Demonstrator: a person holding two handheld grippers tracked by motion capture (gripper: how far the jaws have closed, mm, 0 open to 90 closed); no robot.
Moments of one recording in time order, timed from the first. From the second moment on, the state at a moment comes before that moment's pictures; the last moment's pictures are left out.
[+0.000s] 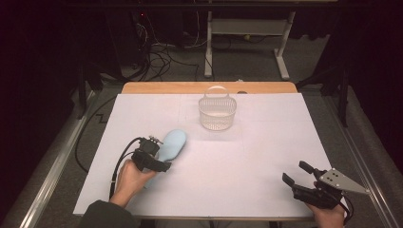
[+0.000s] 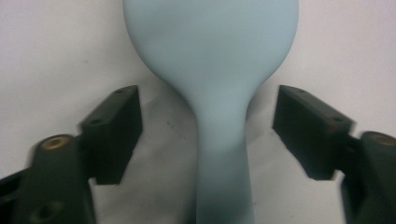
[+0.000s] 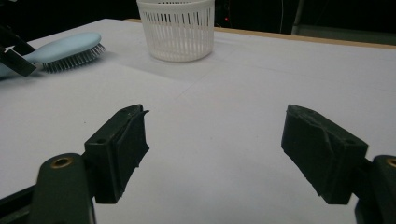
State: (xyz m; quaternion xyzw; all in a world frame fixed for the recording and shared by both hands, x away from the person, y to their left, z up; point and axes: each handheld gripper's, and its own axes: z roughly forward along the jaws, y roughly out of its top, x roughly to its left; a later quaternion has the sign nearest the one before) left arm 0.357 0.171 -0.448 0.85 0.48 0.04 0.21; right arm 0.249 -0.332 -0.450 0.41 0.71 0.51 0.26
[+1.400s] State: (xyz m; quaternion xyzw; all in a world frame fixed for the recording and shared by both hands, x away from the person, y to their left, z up) left arm 0.360 0.166 -0.446 0.86 0.47 0.06 0.18; right arm 0.249 -0.331 -0.451 0.40 0.71 0.51 0.26
